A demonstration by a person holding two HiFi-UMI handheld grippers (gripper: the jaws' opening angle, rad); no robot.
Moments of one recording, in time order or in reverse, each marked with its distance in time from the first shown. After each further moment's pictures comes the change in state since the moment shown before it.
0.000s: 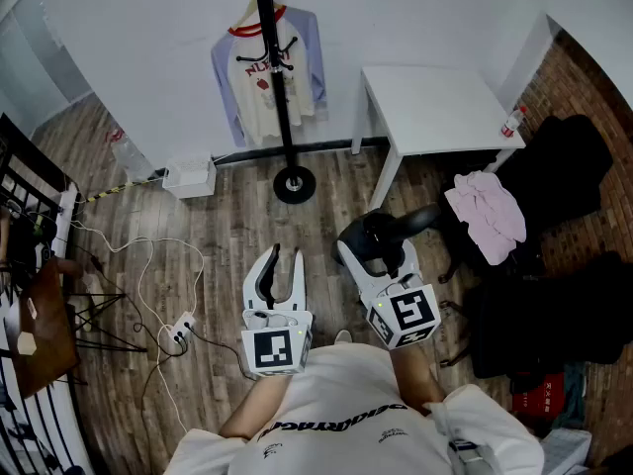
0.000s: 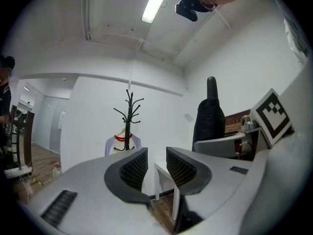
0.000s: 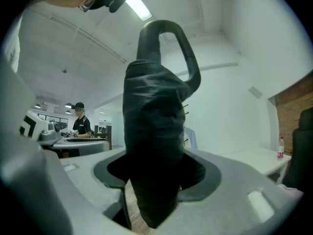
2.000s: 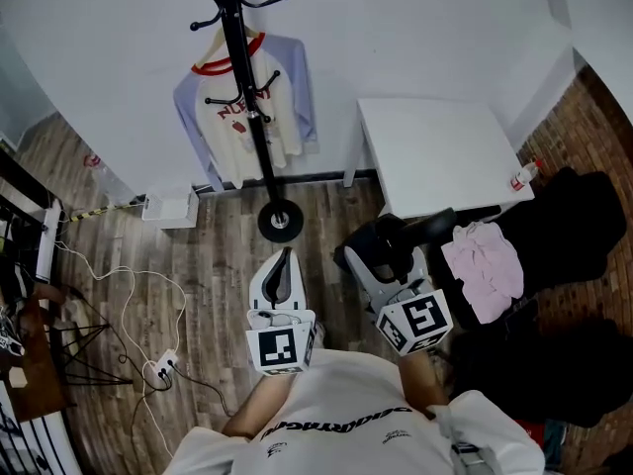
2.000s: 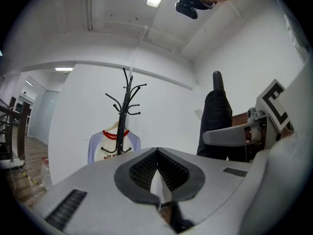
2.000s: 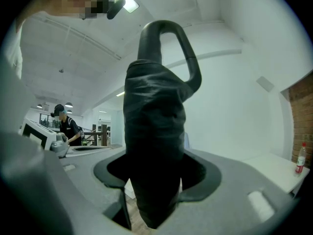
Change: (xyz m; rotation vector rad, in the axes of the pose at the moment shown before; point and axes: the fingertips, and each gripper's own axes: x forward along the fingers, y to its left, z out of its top) left arm 0.299 0.033 -0.052 -0.056 0.011 0.039; right arm 0.210 -0.206 0.010 -0.014 0.011 0.036
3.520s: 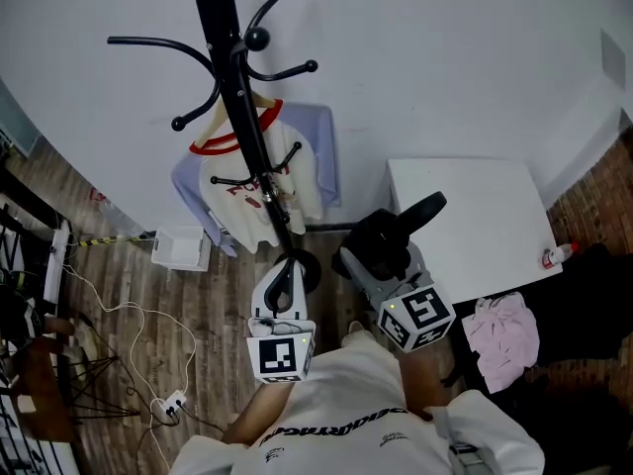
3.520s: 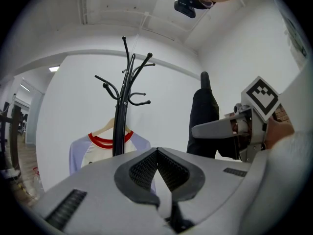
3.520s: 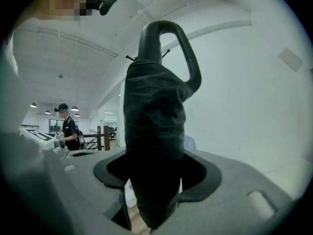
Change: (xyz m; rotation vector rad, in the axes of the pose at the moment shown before) left arm 0.268 0.114 0.002 0.062 -0.005 0.014; right arm 0.290 -0.122 0.030 0.033 0.022 0.121
